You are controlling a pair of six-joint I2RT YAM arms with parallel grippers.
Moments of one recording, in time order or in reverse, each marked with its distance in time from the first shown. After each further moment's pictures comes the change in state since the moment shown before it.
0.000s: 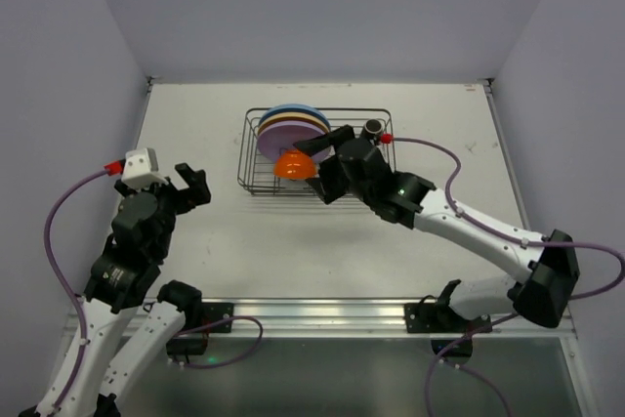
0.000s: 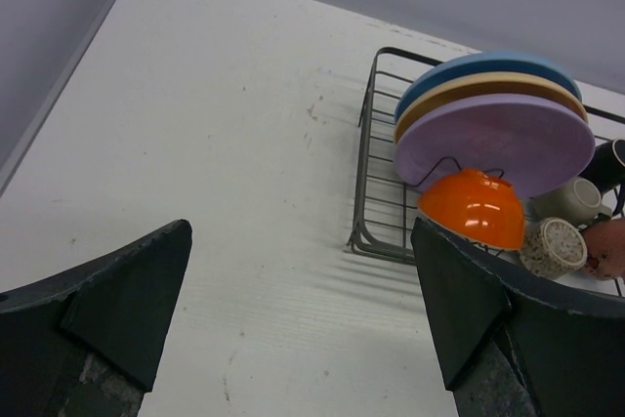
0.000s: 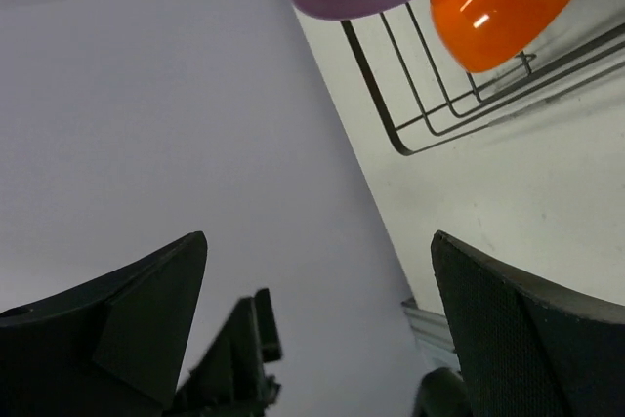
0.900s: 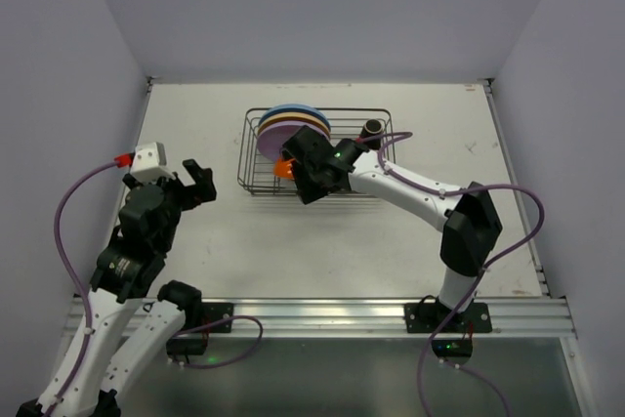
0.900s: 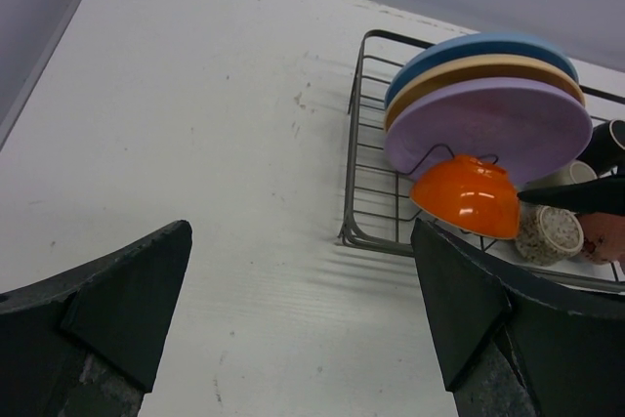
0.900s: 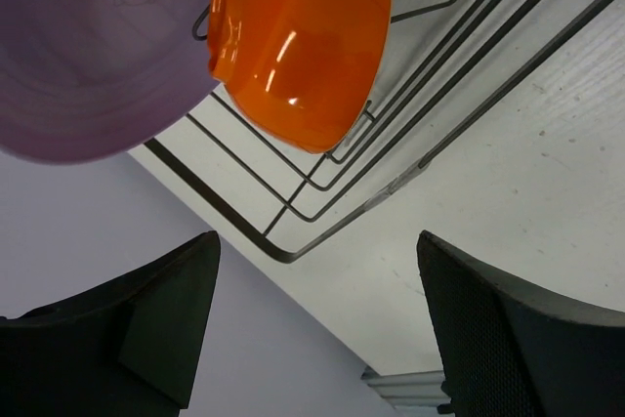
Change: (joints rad) left arm 0.012 0.056 -0.005 0.024 0.051 0.001; right arm 0.004 0.538 0.554 -0.624 0.024 0.303
